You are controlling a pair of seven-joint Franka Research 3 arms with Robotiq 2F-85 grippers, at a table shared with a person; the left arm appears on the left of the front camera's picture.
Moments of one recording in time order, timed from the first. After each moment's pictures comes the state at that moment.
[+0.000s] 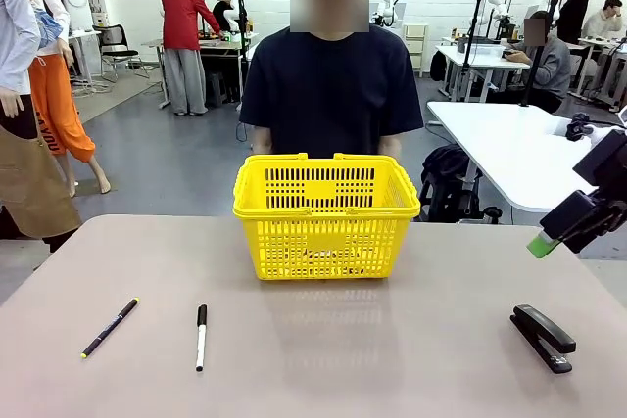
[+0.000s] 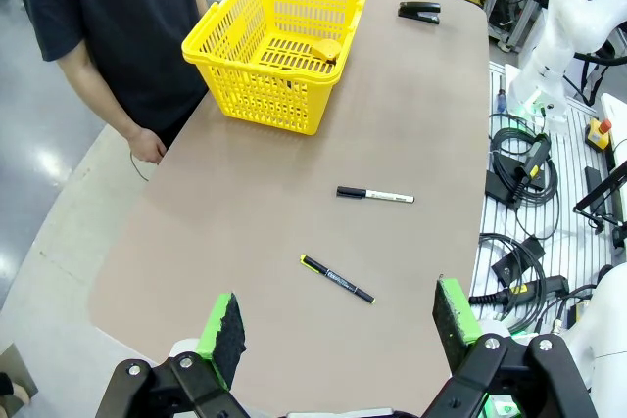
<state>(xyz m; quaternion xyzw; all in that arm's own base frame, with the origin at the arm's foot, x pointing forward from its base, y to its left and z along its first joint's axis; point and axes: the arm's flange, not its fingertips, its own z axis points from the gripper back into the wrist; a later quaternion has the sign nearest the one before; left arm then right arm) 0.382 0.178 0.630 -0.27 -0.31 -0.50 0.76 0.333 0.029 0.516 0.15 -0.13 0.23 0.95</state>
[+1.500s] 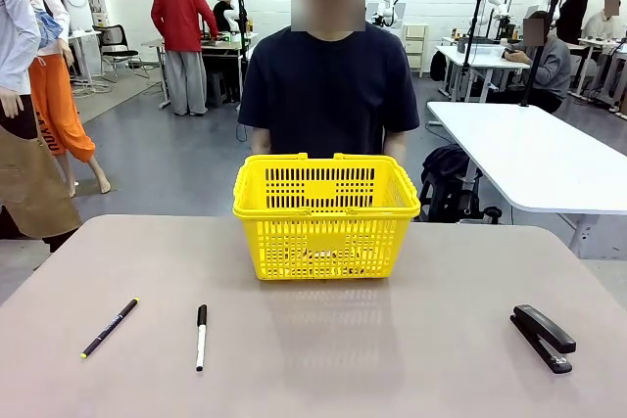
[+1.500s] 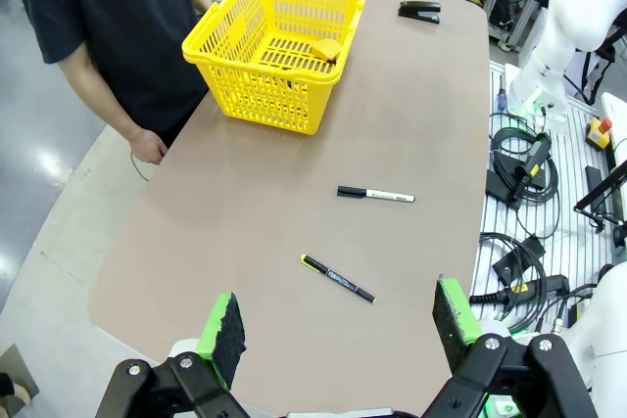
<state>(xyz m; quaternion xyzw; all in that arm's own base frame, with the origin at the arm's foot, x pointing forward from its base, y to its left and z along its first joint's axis) 0.382 0.178 0.630 -0.27 -0.31 -0.50 0.76 0.330 -0.237 0.604 0.24 -0.34 0.55 0.73</state>
